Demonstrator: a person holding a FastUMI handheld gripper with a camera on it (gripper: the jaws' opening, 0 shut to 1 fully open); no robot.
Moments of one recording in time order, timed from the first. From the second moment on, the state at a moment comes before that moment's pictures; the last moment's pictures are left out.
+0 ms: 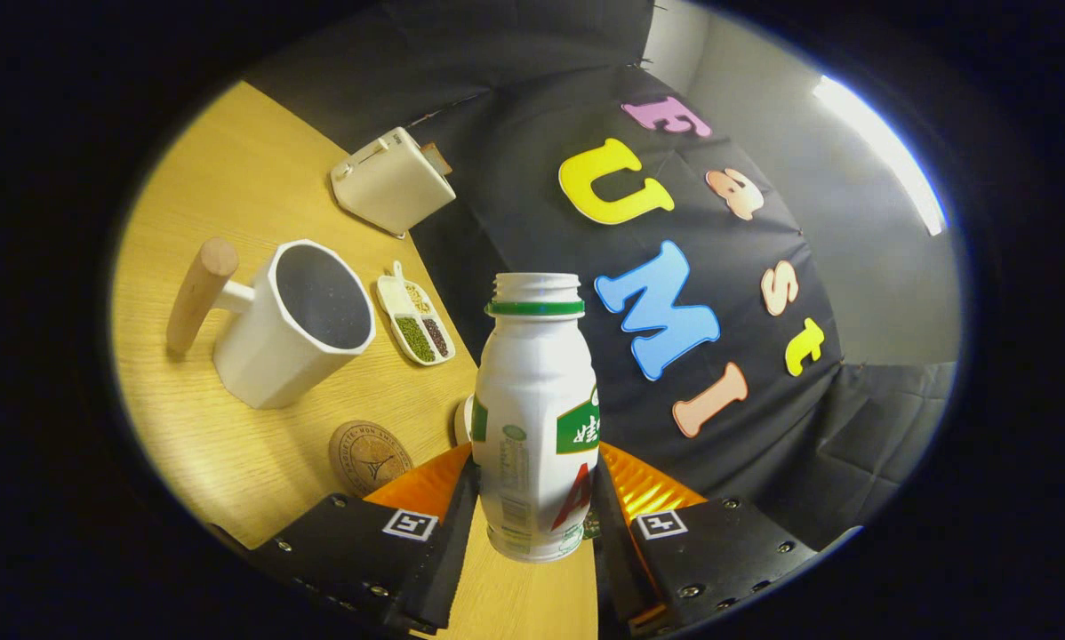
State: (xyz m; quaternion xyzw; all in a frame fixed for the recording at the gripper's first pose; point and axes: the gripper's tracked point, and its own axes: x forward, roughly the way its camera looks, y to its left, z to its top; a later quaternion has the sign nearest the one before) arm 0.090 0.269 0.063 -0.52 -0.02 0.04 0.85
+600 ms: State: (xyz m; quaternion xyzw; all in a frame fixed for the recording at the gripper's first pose) arm 0.085 0.273 0.083 -0.64 -0.05 -0.01 0.77
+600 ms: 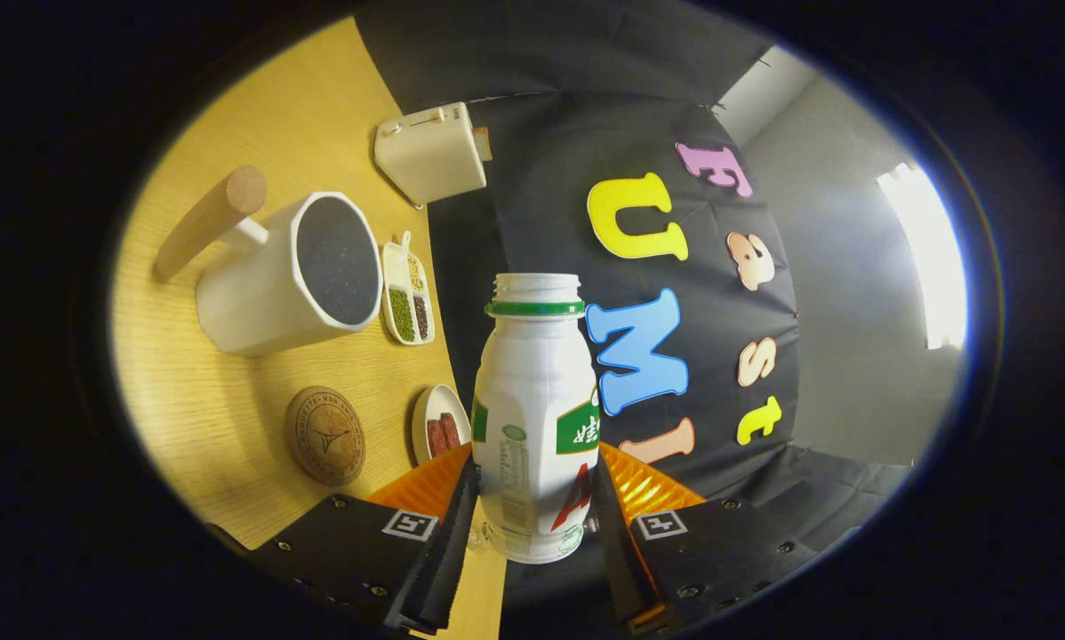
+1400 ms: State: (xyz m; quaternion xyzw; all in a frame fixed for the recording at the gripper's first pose) arm 0.083 0.287 0.099 -0.72 -0.08 -0.02 0.69
